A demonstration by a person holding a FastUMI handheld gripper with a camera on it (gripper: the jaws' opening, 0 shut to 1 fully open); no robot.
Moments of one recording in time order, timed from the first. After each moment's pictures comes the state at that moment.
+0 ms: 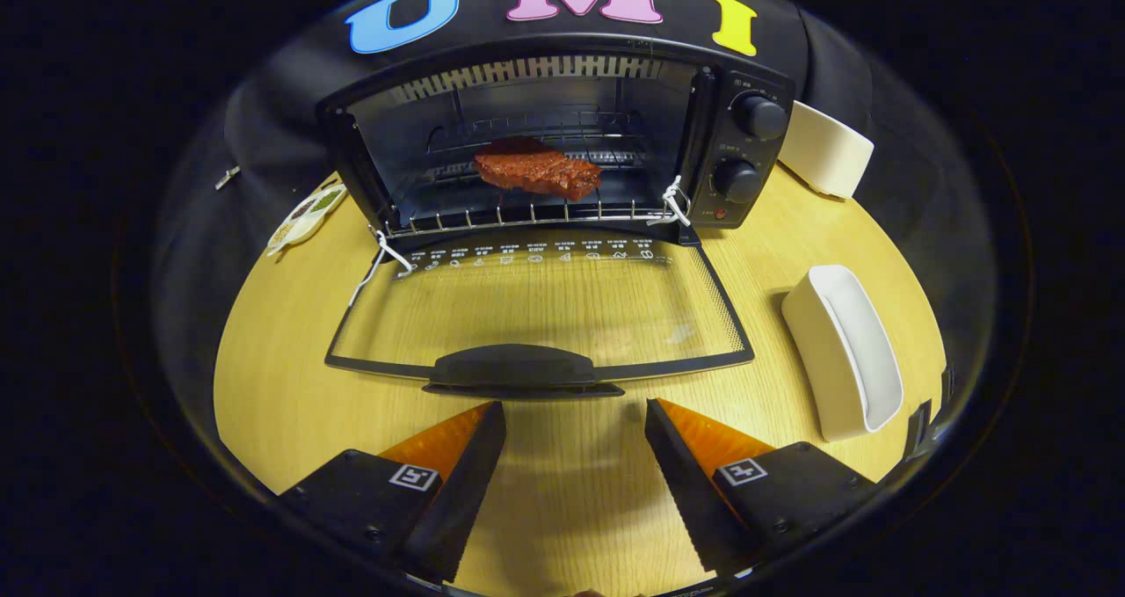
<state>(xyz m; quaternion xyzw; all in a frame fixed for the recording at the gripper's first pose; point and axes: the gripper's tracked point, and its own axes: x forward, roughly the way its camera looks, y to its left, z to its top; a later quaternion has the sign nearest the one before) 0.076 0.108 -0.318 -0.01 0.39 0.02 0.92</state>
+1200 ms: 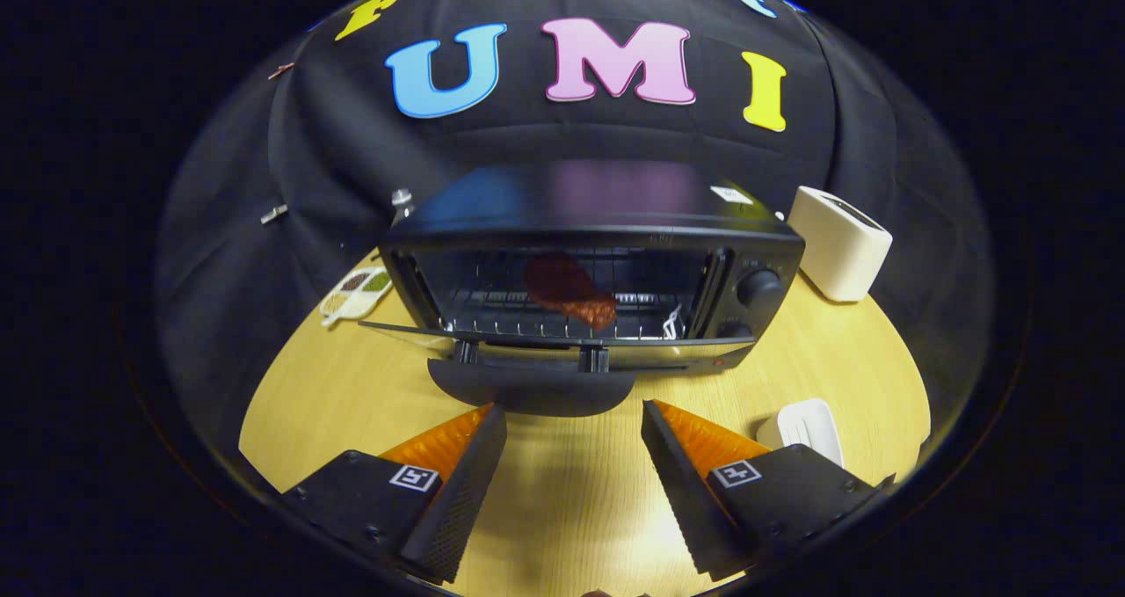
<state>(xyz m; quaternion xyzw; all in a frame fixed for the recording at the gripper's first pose) 0.093 0.116 -0.203 0.00 0.24 0.08 0.97</state>
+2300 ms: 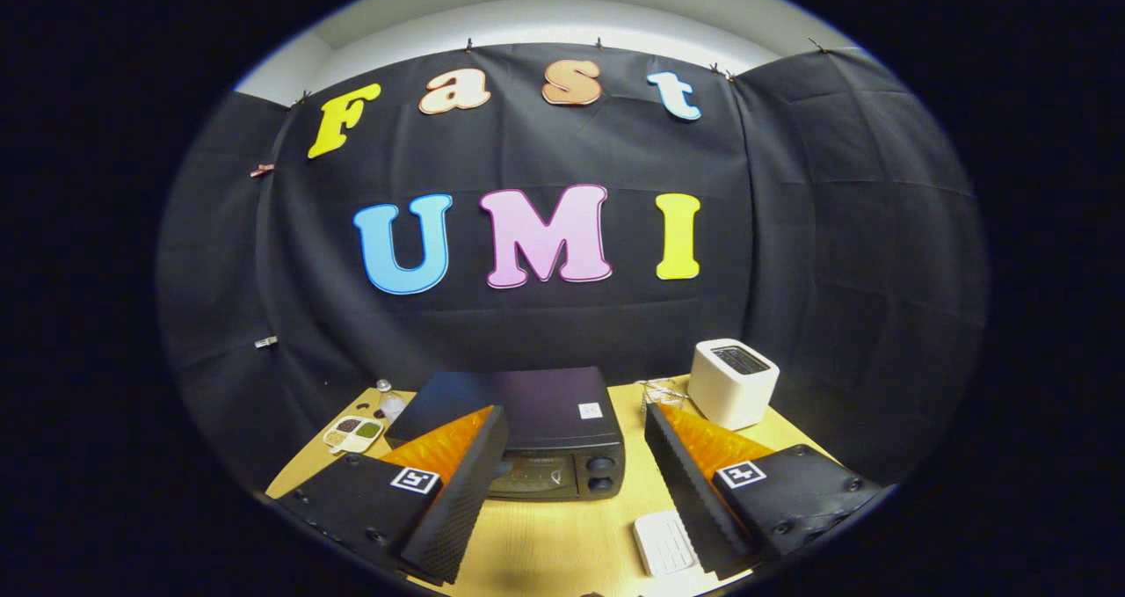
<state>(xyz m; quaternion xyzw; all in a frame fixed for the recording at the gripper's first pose) 0.016 -0.006 0.014 0.03 0.02 0.02 1.00</state>
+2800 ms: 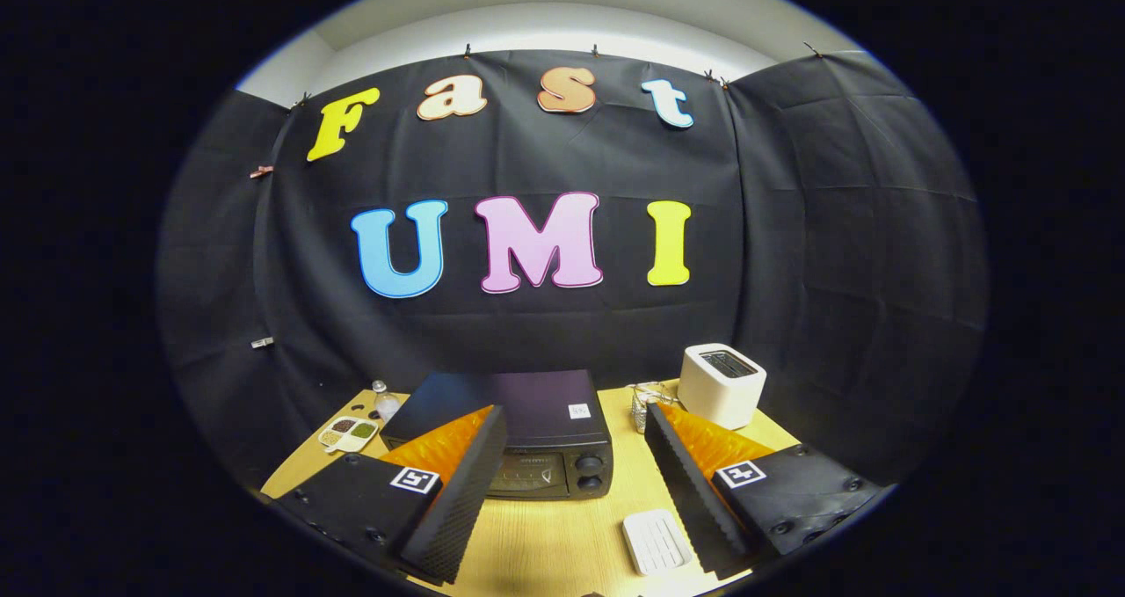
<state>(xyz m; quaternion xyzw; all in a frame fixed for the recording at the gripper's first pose) 0.008 -0.006 0.023 0.03 0.00 0.01 1.00</state>
